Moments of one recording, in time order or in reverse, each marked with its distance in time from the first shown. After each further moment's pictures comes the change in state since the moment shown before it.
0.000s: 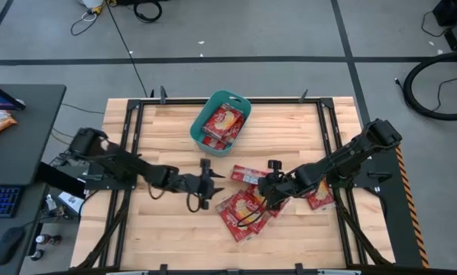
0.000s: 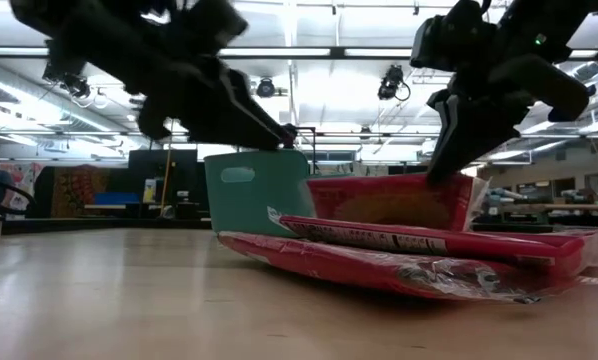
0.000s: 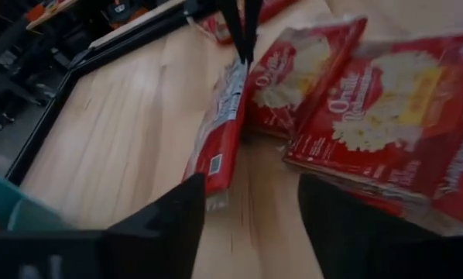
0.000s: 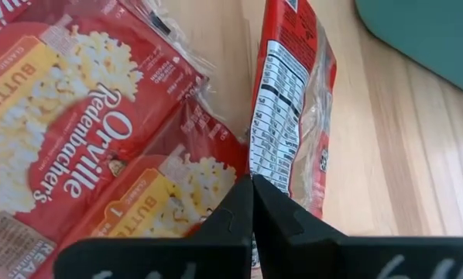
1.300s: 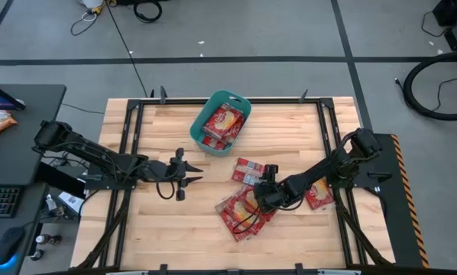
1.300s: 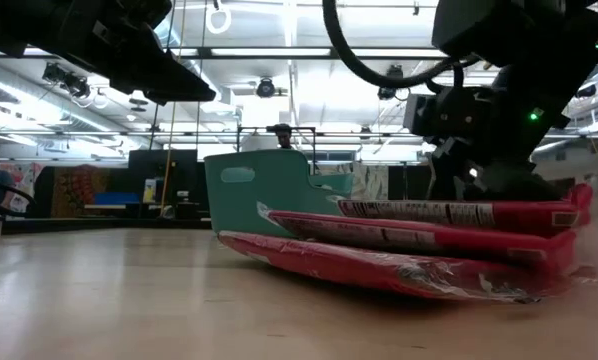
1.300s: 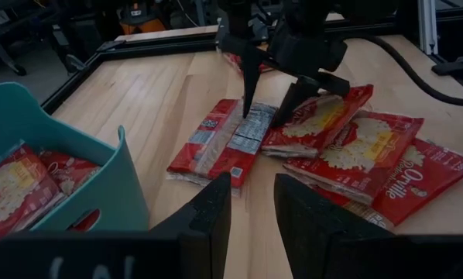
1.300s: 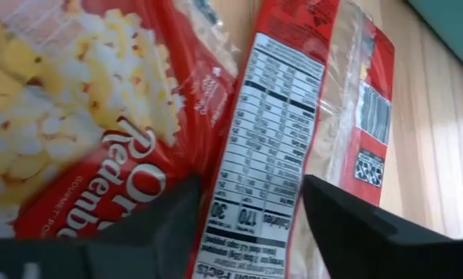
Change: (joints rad) left arm 0.006 -0.517 -0.266 -0.117 0.041 -0.265; right arm 0.011 0.240 0.005 0.014 0.117 -0.005
